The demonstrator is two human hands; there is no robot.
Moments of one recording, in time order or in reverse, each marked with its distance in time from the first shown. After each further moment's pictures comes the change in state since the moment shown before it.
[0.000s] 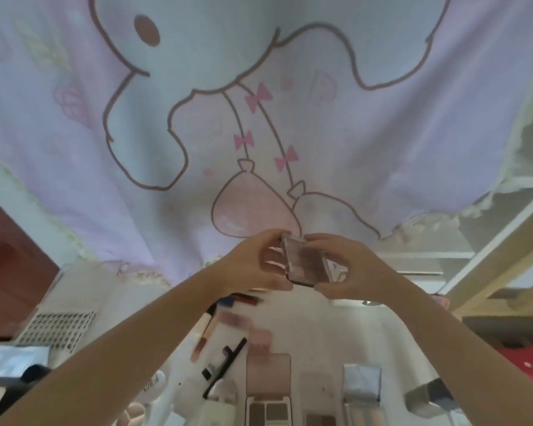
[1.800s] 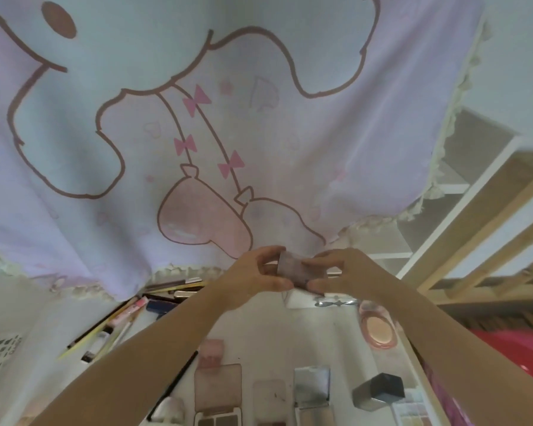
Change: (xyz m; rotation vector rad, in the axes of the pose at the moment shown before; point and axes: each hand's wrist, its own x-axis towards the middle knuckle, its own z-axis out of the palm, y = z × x) left_hand 0.061 -0.013 0.059 -0.254 -0.002 -0.022; right_hand -0.030 0.034 -0.052 0.146 0.030 0.365
